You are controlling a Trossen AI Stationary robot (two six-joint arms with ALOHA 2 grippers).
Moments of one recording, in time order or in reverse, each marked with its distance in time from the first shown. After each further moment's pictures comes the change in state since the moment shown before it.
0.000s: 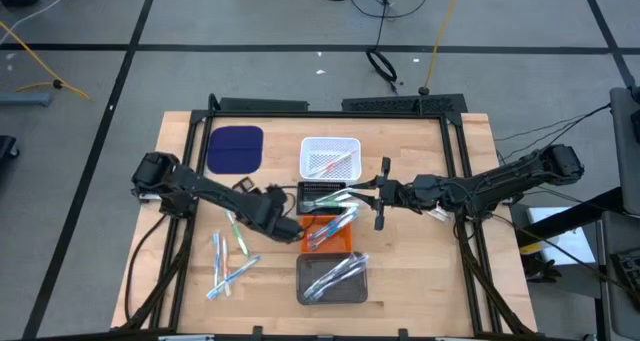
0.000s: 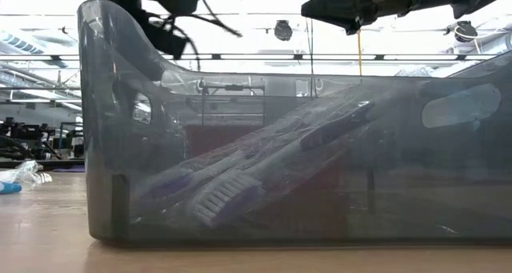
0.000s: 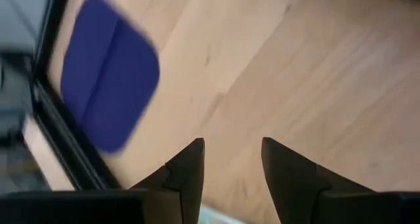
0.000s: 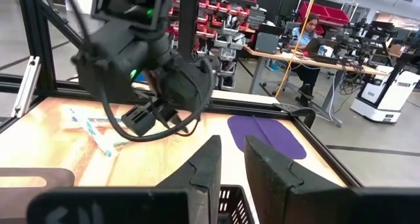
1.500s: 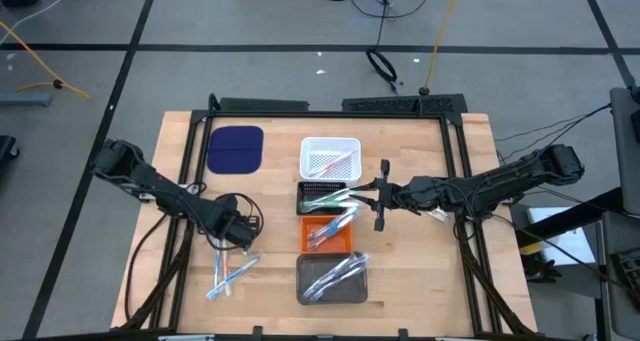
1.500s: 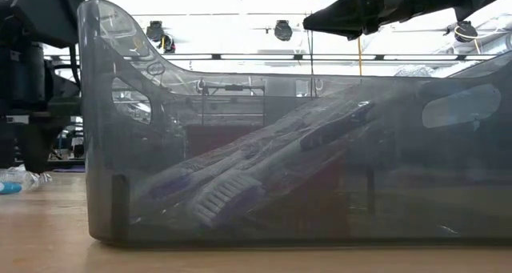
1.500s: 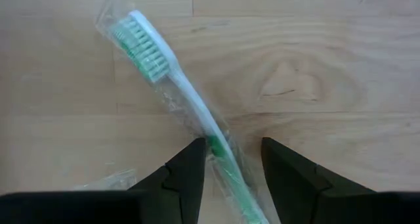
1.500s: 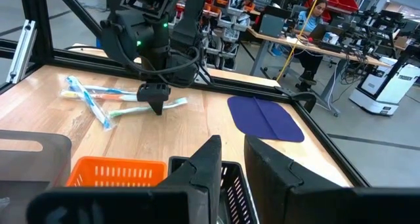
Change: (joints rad) left arm -0.168 -0.363 -0.667 0.588 0.308 -1.030; right arm 0.000 0.000 0.000 -0.088 0.000 -0.030
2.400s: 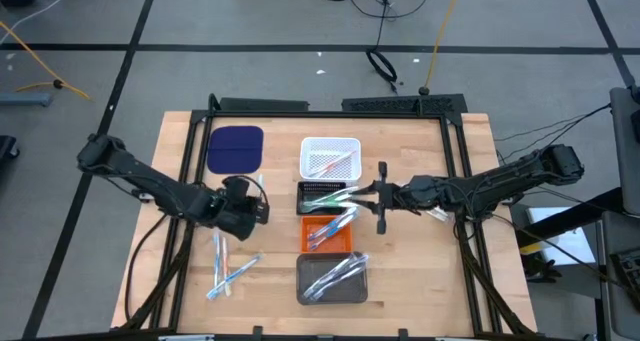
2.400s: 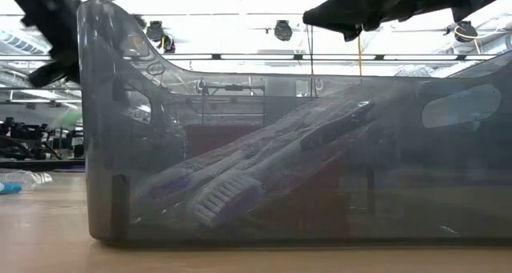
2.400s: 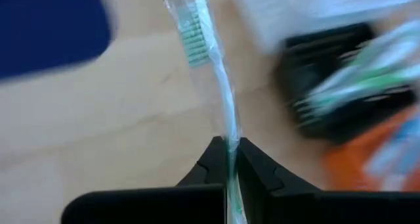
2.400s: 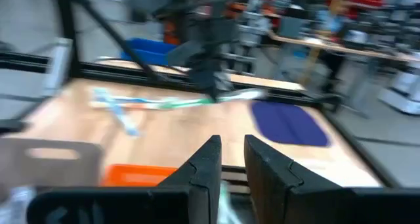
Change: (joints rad) left arm 0.043 -0.195 0.109 0.059 -0.508 0.467; right arm -0.001 0.000 0.000 0.012 -0.080 0.056
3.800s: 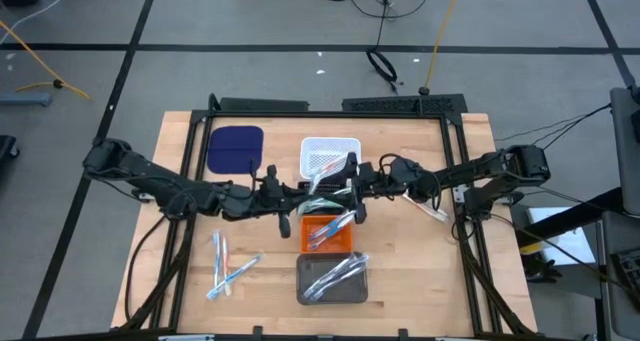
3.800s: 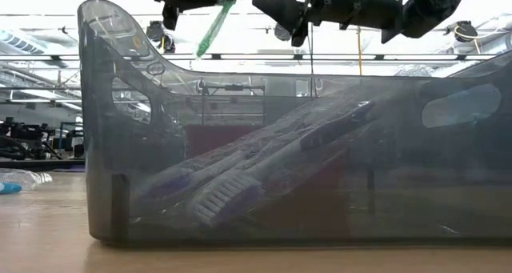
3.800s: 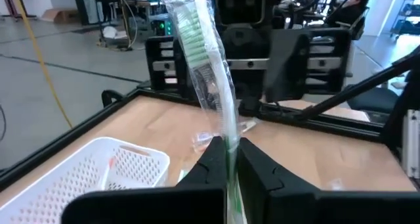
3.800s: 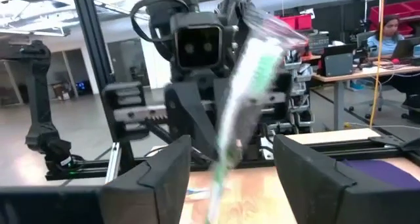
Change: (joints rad) left arm 0.121 0.087 0.014 1.176 0.122 1.399; right arm -0.179 0.332 0.144 0.475 -0.362 0.281
